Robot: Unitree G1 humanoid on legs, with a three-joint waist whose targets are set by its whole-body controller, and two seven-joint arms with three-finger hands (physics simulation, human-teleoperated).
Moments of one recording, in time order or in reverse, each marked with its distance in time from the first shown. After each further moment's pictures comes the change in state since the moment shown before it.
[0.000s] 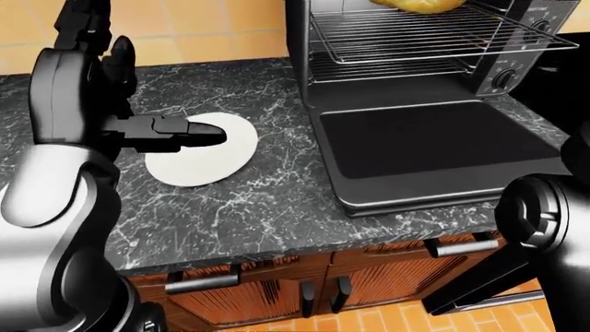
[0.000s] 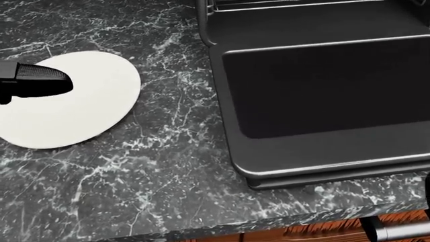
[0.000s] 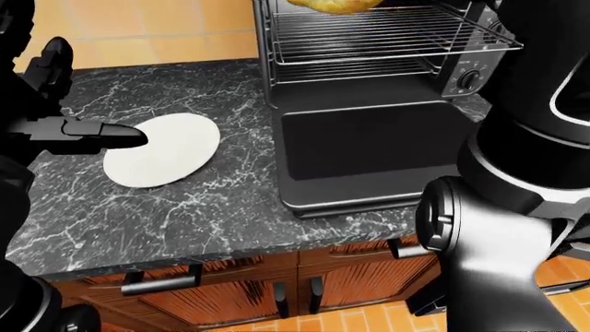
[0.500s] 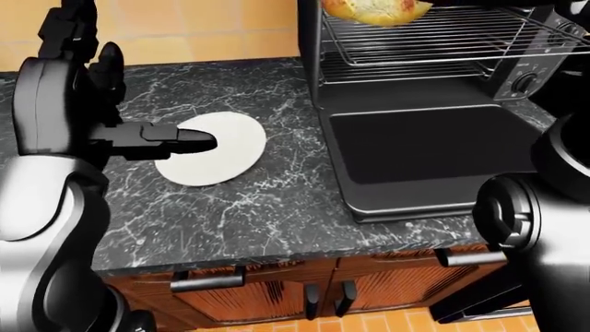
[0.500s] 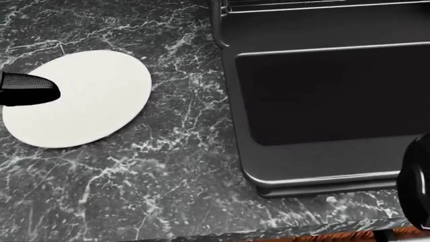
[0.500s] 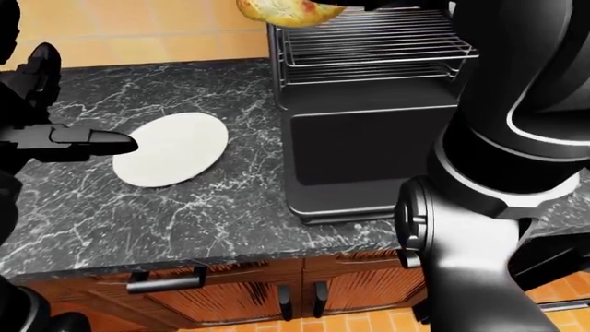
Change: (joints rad) left arm 0.045 0.035 0.039 -0.031 -0.061 0.005 0.032; right arm -0.024 0.095 0.034 -0.071 0.014 0.073 -0.018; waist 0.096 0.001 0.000
